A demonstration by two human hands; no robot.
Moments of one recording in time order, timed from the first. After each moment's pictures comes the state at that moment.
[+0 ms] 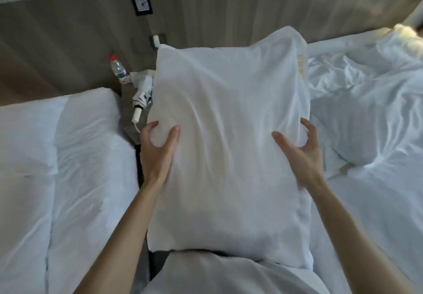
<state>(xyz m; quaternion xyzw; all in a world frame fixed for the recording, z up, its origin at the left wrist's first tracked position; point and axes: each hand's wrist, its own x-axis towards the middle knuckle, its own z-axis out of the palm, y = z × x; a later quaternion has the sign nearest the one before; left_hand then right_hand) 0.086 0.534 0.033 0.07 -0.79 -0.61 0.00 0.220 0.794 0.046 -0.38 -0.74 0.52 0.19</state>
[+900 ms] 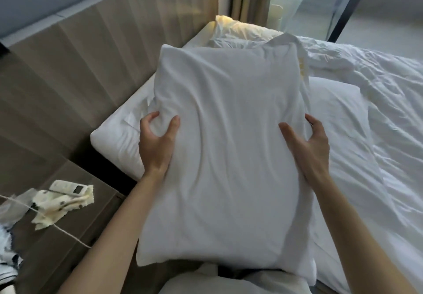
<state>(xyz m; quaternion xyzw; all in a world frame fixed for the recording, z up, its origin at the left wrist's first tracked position) -0.031 0.897 0.068 -0.25 -0.76 -0.56 -0.20 0.250 0.980 0.071 -0.63 -0.55 0.37 0.41</state>
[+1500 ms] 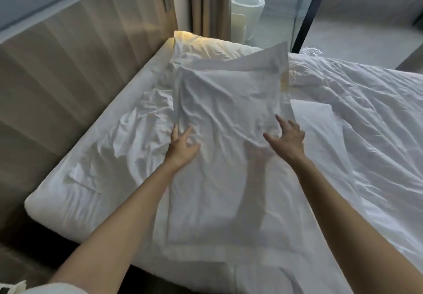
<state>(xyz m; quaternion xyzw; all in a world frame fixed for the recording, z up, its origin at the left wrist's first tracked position) 0.003 1.200 0.002 -0.50 -0.76 -0.25 -0.33 0.278 1.260 0.024 -0.72 -0.62 0.25 0.19</state>
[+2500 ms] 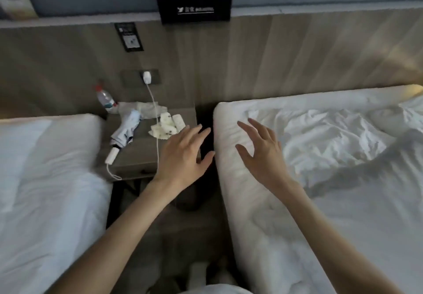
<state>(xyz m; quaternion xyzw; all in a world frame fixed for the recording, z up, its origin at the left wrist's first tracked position) -0.097 0.760 0.075 -0.28 -0.95 -0.15 0.06 -0.042 0.961 0.078 -0.05 -0.96 0.26 0.11</state>
